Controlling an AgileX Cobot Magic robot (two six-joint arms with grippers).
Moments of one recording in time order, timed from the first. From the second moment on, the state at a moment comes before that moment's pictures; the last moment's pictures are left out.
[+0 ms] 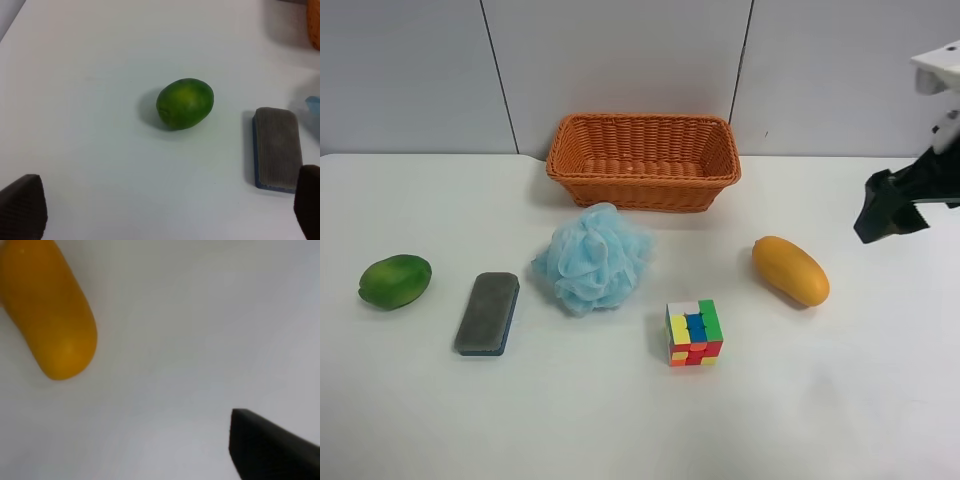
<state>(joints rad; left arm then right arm) 0.09 -0.01 -0.51 0.02 1.06 -0.11 0.11 1.26 -0.93 -0.03 0.92 -0.17</state>
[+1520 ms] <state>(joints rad) 0.09 -0.01 -0.51 0.02 1.06 -0.11 0.11 1.83 -0.93 0.18 0.51 -0.41</state>
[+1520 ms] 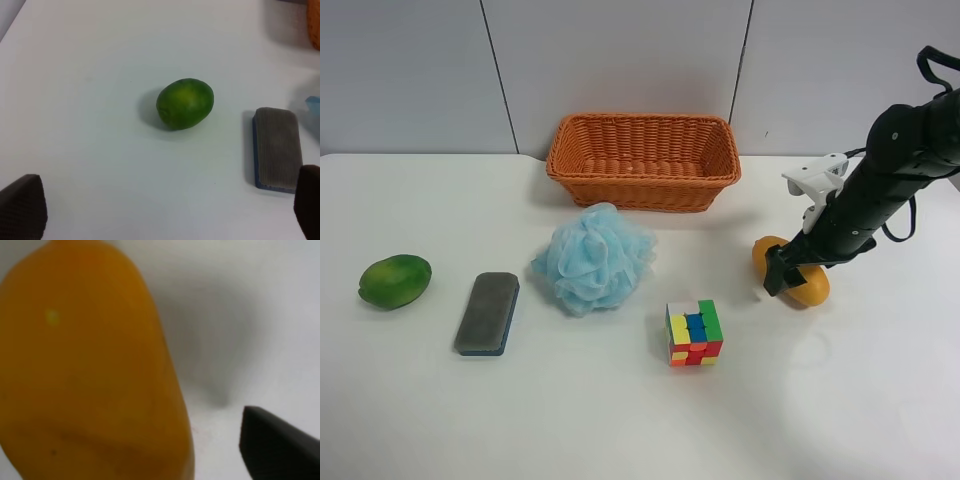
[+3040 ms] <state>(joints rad) 0.09 -0.01 -0.51 0.02 1.06 -0.11 0.26 1.67 -1.35 0.41 0.32 -0.27</state>
